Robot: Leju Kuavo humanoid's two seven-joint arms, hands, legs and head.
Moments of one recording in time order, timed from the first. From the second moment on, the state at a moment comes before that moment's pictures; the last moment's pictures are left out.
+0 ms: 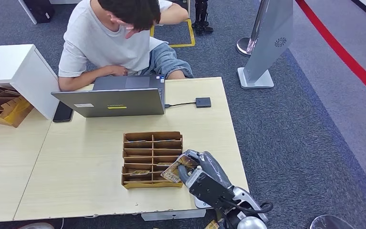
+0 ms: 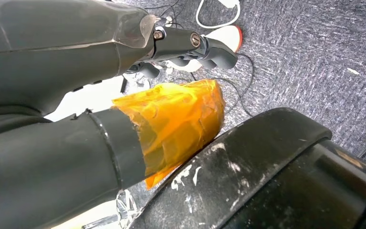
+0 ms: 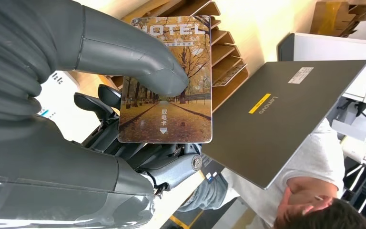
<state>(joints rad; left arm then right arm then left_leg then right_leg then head) -0.06 -0.12 -0.15 -0.22 -1.04 0.21 0.13 -0.03 -0.04 0.57 -1.72 0.35 0.01 -0.01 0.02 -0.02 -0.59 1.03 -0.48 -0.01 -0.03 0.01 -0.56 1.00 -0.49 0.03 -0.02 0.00</state>
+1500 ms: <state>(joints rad) -0.06 -0.12 -0.15 -0.22 -1.05 0.21 0.13 -0.01 -0.02 0.43 -1.51 0.28 -0.02 0.07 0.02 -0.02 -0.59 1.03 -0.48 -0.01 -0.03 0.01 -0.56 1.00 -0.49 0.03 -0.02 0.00</state>
